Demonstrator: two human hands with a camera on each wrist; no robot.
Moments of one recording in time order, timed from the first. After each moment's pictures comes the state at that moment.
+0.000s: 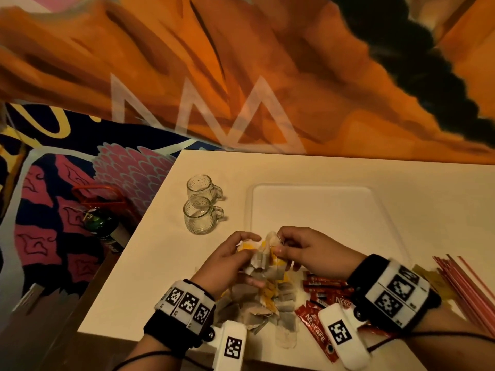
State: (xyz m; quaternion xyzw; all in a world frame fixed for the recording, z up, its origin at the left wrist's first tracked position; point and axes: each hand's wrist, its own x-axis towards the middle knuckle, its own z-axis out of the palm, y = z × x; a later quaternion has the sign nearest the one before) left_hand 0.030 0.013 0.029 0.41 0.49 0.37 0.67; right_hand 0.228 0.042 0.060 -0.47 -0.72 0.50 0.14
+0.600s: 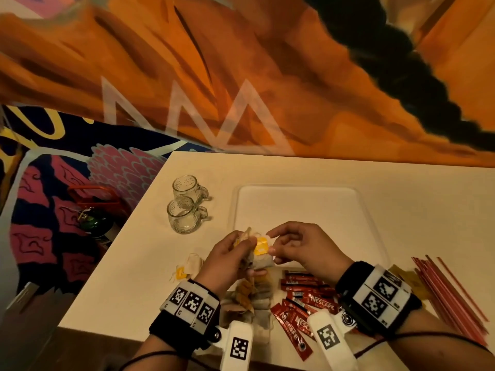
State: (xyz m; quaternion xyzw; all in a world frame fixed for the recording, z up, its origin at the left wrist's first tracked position) left_hand 0.087 0.013 0.025 0.32 0.50 0.45 0.66; right_hand 0.266 0.033 0.049 -0.48 -0.57 0.58 0.33
